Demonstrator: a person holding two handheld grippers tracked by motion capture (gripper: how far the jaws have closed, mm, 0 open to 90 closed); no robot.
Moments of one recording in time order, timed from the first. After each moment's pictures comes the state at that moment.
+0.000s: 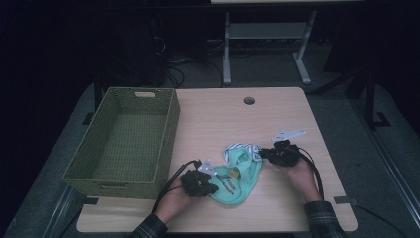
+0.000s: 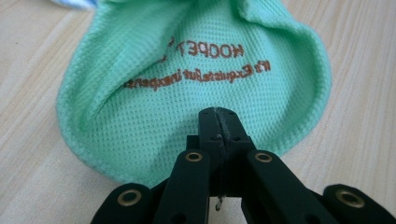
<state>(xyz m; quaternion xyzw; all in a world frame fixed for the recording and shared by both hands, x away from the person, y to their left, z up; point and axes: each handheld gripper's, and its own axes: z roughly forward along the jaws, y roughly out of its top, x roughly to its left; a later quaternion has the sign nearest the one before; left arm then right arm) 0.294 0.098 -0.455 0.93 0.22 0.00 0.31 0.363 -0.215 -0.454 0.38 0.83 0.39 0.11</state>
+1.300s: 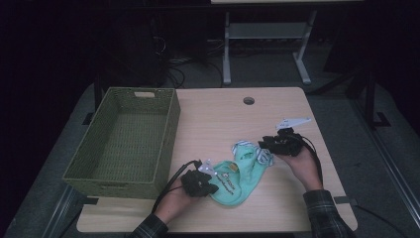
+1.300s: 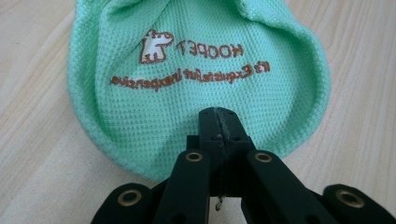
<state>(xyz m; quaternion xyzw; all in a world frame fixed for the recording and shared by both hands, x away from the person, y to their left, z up) 0.293 0.098 -0.454 0.93 0.22 0.00 0.30 0.383 -0.215 -0.425 0.38 0.82 0.41 0.11</state>
